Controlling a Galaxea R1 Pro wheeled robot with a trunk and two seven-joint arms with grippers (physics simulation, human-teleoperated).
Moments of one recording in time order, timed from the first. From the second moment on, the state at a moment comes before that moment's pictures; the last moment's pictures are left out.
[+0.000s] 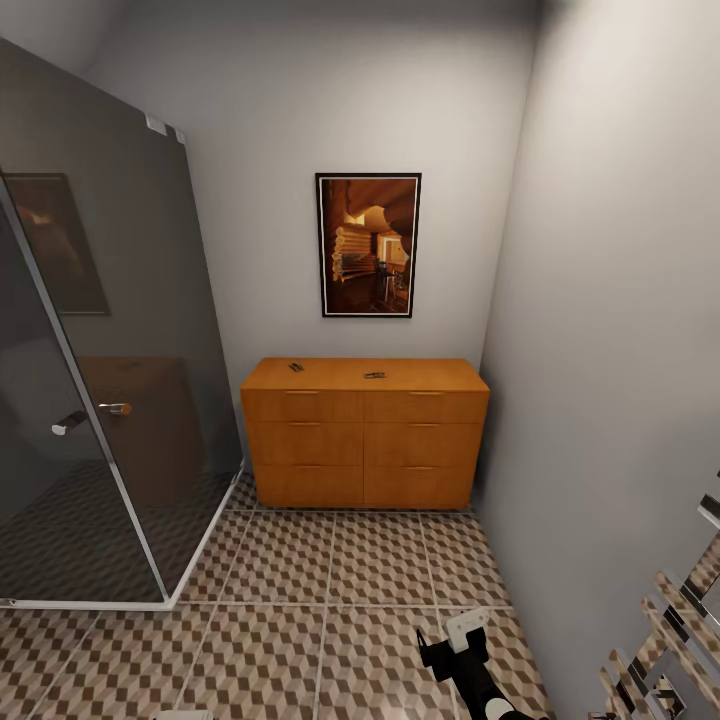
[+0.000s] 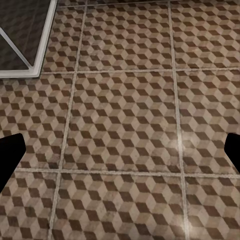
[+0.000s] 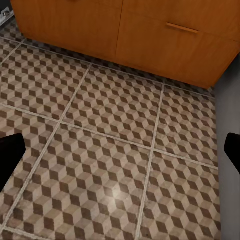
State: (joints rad) left arm -0.40 0.10 -0.31 0.07 0.31 -0.56 -0.02; right arm -0.54 0.08 0.21 -0.02 0.11 -0.53 -0.09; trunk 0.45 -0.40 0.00
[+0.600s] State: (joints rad) left arm -0.40 0.10 -0.31 0.07 0.31 -0.56 -0.02; right arm -0.54 0.08 0.21 -0.02 0.11 -0.53 -0.09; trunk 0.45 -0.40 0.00
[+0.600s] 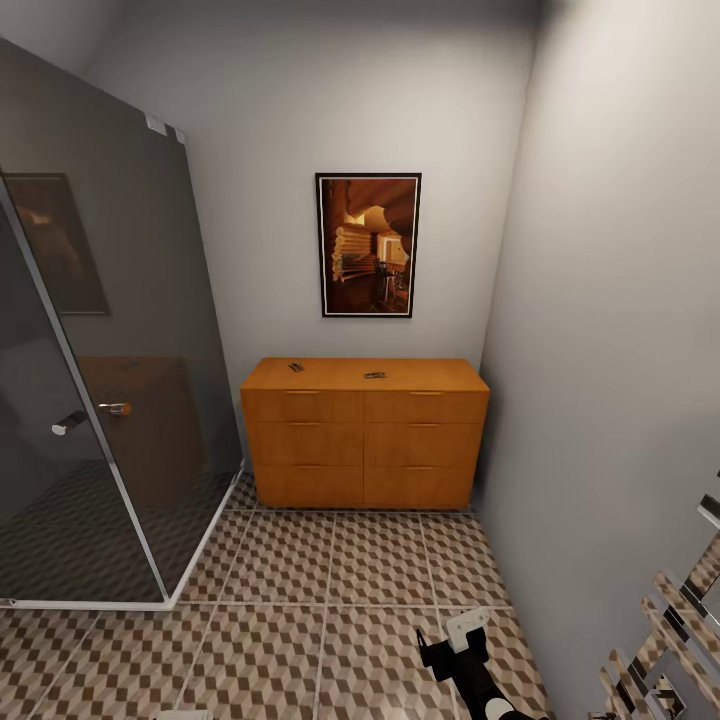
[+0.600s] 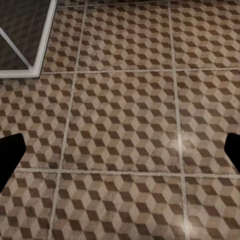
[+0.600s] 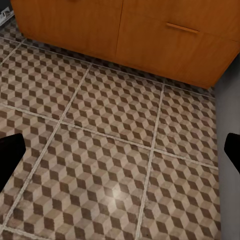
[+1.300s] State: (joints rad) left arm -0.40 0.10 -0.31 0.07 0.31 -0.56 -0.02; right arm -0.54 0.08 0.21 -0.02 0.11 -0.53 -0.09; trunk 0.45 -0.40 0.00
